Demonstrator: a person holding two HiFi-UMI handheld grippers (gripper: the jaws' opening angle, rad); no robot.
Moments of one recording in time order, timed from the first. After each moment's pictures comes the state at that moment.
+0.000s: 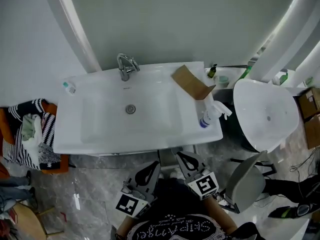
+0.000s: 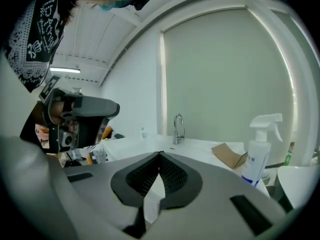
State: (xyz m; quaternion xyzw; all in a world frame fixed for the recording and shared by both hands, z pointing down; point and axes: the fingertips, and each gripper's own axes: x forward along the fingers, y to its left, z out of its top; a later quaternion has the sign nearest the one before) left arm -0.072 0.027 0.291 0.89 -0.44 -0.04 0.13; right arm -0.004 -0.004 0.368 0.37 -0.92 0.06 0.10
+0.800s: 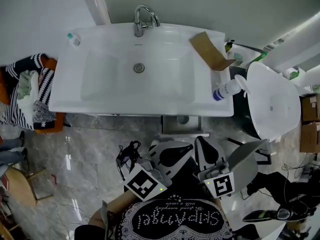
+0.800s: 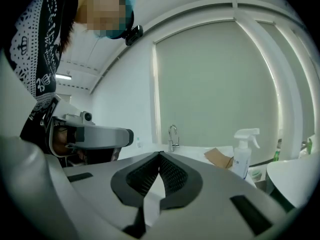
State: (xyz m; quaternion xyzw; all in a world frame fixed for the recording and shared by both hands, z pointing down) left arm -0.013 0.065 0.281 0.96 -0.28 0.02 0.10; right arm 0.006 0.038 0.304 0.43 -0.90 0.08 0.05
